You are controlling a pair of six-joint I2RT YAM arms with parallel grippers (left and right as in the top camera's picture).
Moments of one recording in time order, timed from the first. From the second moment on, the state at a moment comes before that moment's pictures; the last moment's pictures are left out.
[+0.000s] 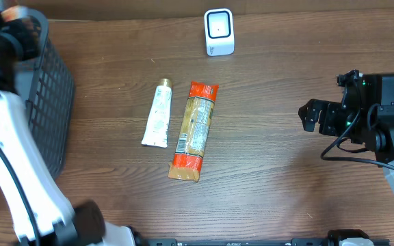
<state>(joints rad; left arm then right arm) 0.35 1.66 2.13 -1.09 0.11 0.06 0.04 1.19 1.18 -0.99 -0.25 0.20</state>
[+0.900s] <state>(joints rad) -0.50 2.12 1.71 -0.99 0.14 -0.16 0.04 1.19 1.18 -0.99 -0.25 0.20</state>
